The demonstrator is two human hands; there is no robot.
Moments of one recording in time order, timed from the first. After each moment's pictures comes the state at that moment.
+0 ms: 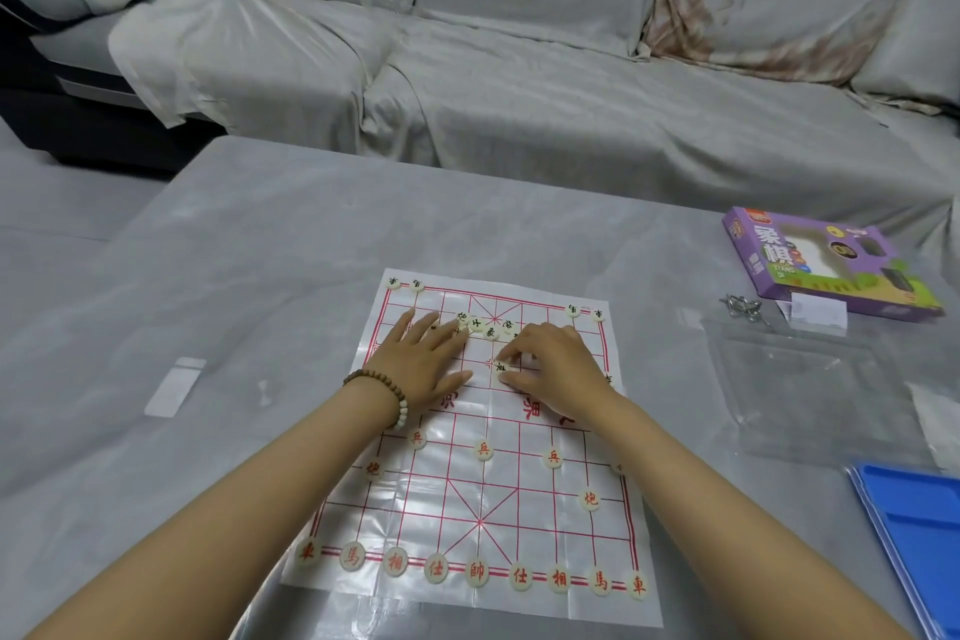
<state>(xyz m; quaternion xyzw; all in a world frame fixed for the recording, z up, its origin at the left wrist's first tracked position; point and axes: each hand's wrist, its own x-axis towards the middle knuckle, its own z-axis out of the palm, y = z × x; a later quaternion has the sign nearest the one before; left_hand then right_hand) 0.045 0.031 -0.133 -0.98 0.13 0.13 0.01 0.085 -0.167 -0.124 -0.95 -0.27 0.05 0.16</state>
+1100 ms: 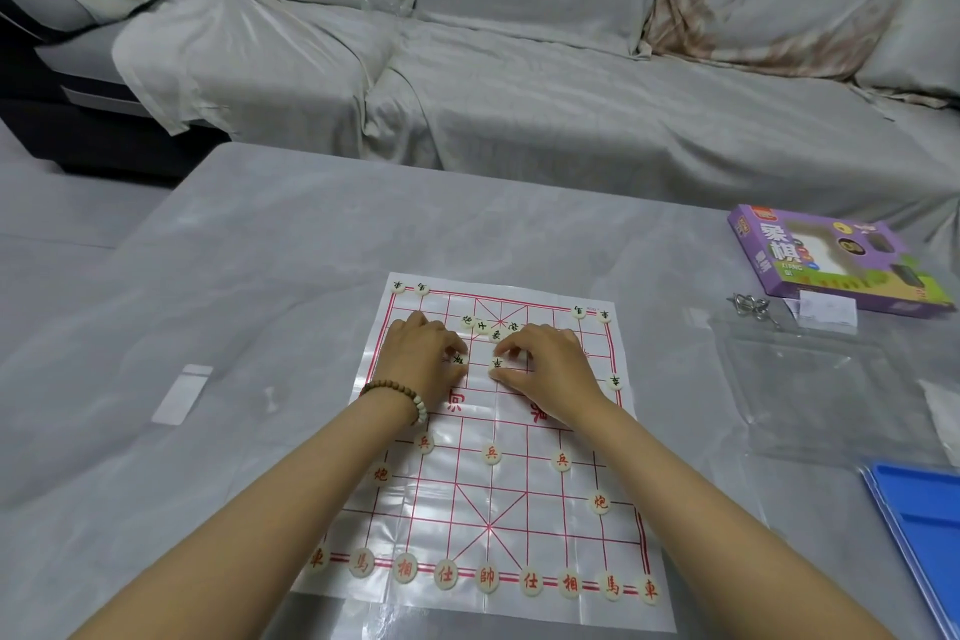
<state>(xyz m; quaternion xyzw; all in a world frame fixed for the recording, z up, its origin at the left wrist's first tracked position) 0.048 0.022 -0.128 -0.99 0.01 0.00 -0.15 0.080 -0.150 -0.130 -0.95 -0.21 0.04 0.21</state>
